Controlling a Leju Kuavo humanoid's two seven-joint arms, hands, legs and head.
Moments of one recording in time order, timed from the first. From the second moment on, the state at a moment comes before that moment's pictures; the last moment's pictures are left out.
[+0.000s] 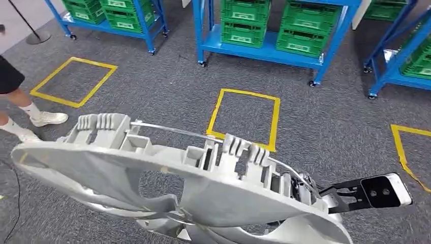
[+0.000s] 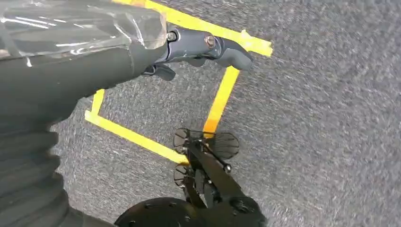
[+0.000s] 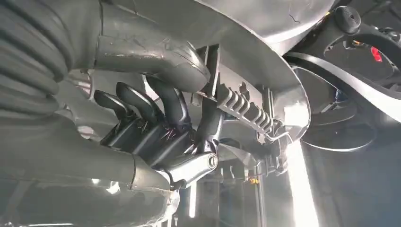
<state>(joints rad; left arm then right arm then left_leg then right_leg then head) 0.11 -0.34 1.18 -0.96 -0.87 -0.63 -0.26 -0.10 -0.07 0.38 -1.85 -0.76 1.05 -0.24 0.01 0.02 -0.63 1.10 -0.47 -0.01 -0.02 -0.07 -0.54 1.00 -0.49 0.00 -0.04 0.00</state>
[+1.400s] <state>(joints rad) 0.07 -0.36 1.24 -0.97 -0.98 -0.61 -0.29 -0.09 -0.07 0.39 -1.86 -0.72 1.05 -0.28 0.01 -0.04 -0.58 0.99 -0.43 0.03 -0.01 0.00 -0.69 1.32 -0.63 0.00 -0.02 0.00</state>
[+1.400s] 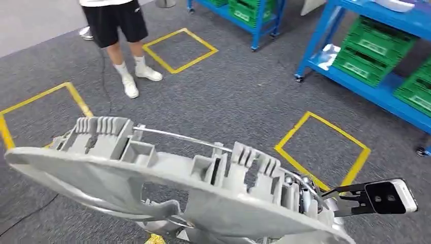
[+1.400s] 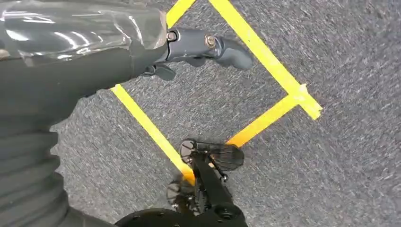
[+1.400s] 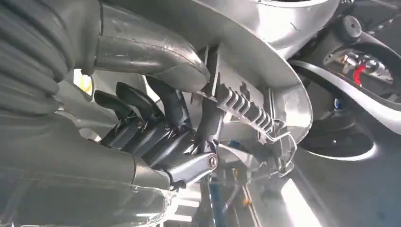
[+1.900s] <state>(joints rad) 0.09 -0.36 1.23 -0.97 -1.02 -0.63 -0.30 -0.08 -0.05 0.40 -1.91 -0.72 1.02 -0.24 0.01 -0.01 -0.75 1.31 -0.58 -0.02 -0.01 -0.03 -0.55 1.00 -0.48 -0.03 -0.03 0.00</state>
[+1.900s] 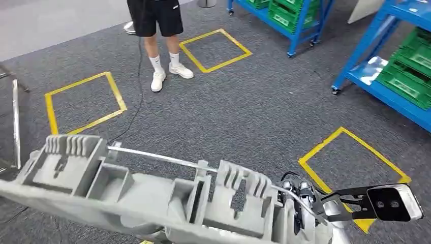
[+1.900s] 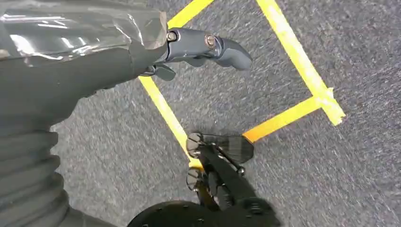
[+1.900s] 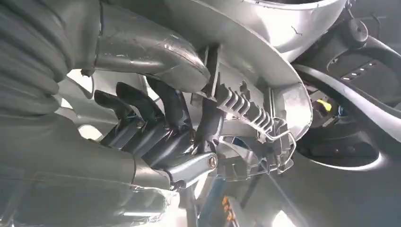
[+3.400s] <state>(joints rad) 0.02 -0.35 1.22 -0.97 -0.99 -0.43 -0.25 -0.03 -0.04 0.32 -1.95 -0.66 1.04 -0.31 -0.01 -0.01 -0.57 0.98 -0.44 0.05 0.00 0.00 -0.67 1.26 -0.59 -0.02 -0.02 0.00</state>
